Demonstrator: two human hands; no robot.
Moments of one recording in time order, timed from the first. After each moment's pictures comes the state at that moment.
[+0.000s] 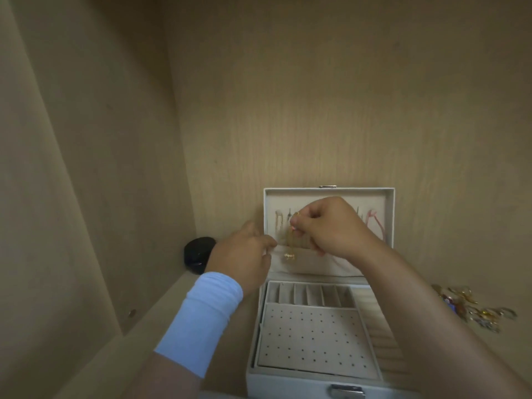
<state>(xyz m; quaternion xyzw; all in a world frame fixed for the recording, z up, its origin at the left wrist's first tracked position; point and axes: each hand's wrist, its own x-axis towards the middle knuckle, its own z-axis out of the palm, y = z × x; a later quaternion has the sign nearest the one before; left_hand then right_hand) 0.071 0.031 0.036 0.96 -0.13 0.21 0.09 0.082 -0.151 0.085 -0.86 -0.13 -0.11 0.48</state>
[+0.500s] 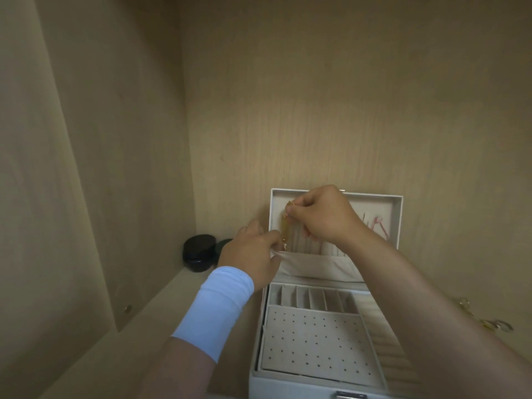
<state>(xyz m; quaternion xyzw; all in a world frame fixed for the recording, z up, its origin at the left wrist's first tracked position) 0.088 0.025 0.026 0.96 -0.13 0.22 0.15 0.111 -0.133 0.097 -0.88 -0.12 -0.14 0.43</state>
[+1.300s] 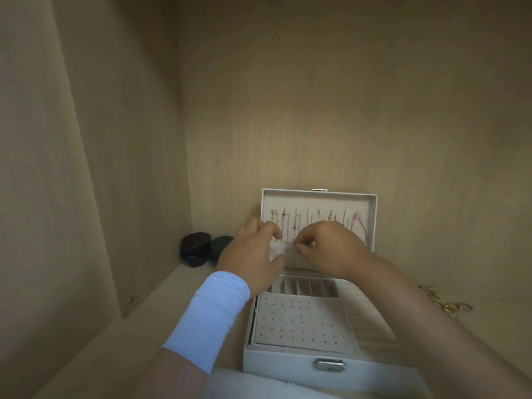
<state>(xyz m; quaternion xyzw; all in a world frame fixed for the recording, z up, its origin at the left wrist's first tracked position) 0.040 0.012 0.039 0.93 -0.16 0.22 0.25 0.059 -0.166 0.068 -0.96 -0.16 -0.12 0.17</state>
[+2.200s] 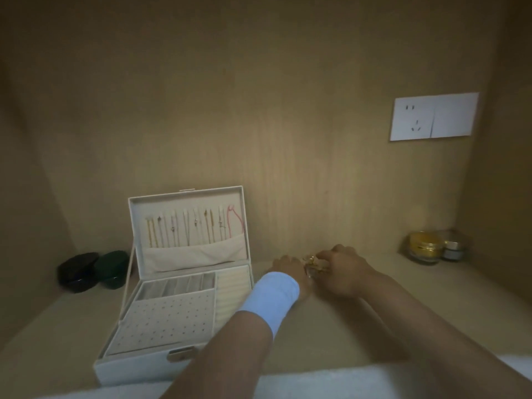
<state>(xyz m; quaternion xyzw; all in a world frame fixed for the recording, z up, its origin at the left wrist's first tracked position) 0.032 -0.275 0.005 0.97 -0.19 -0.09 0.09 0.013 -0.420 -0.013 -0.99 0.06 -0.03 0.13</state>
